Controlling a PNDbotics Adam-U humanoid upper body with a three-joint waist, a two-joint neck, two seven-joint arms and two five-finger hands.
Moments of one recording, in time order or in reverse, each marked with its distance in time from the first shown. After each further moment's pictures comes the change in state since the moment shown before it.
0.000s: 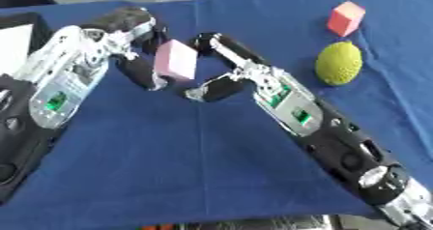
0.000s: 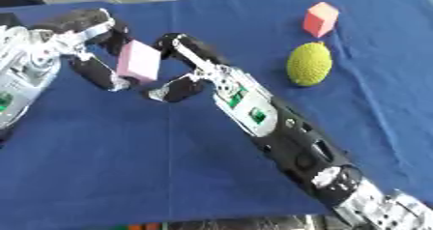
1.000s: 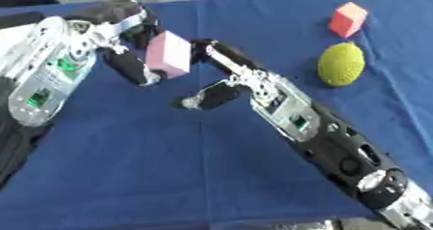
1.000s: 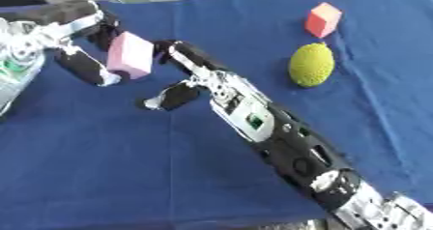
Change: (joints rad) left arm 0.000 0.053 0.007 -0.077 0.007 0.016 -0.072; right arm 0.009 0.002 0.024 -0.010 0.035 0.046 -0.010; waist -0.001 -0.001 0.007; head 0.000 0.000
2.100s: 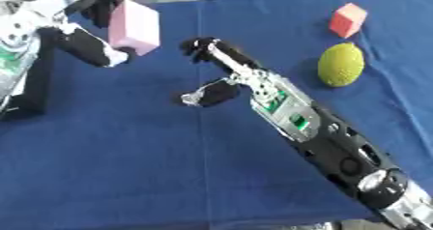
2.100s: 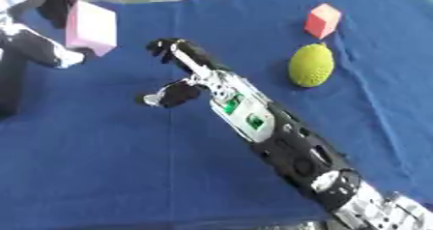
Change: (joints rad) left arm 0.075 0.122 0.138 -0.149 0.050 0.071 0.081; right arm 0.001 -0.004 0.000 -0.014 -0.013 0.027 -0.026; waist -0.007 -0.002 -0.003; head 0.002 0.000
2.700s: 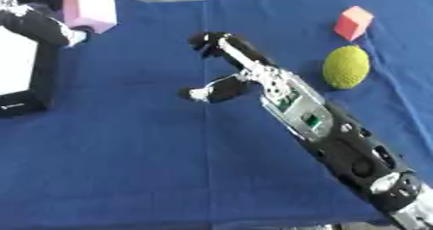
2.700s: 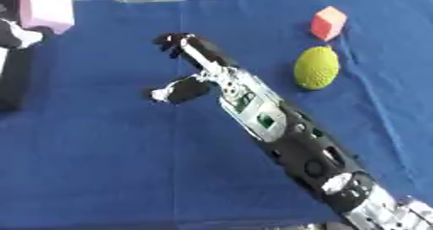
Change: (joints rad) left arm 0.033 0.107 0.085 0.054 0.038 0.033 0.075; right arm 0.000 -0.018 -0.008 -0.042 -0.017 0.008 -0.007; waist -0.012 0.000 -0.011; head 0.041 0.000
